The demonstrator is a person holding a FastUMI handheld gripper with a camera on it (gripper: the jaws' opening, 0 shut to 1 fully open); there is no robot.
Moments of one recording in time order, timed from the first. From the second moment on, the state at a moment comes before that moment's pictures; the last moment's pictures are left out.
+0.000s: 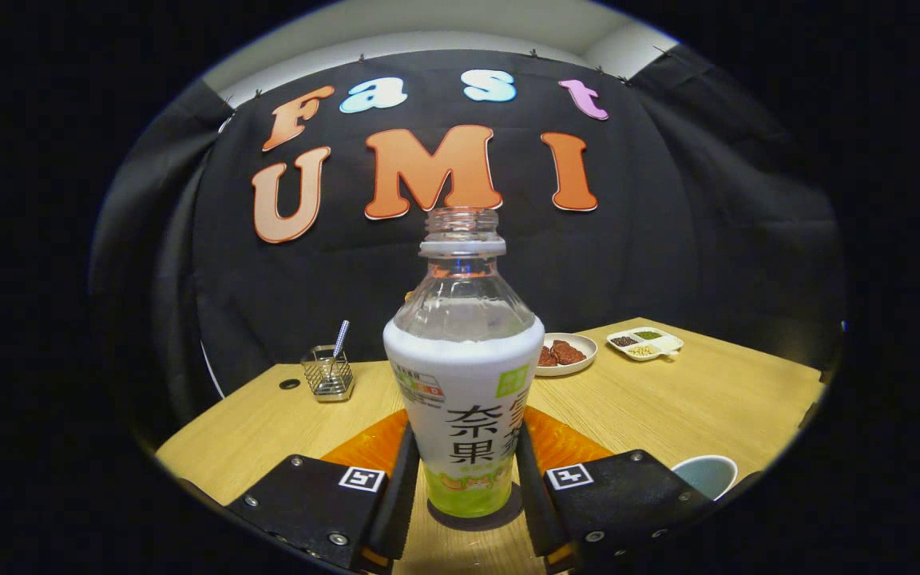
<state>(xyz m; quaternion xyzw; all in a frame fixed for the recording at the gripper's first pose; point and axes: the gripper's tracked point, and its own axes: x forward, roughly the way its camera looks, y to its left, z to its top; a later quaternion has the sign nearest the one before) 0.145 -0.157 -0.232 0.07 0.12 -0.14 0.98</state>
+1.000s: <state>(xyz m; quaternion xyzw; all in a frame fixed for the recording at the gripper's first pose) 0.146 -0.149 -0.268 0.04 0.17 -0.10 0.98</state>
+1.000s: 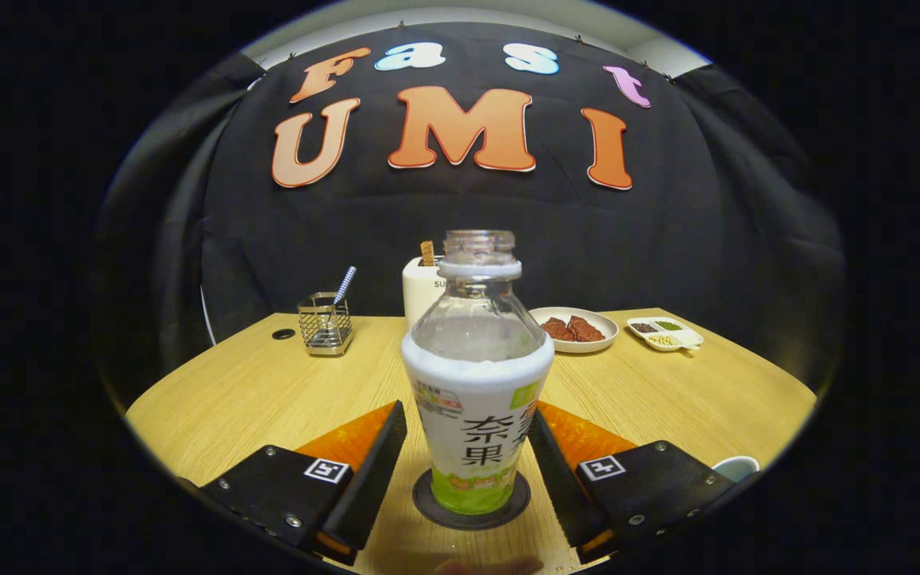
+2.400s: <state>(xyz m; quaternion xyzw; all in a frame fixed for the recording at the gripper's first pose) 0.000 0.056 0.006 -0.01 0.01 -0.02 1.00</state>
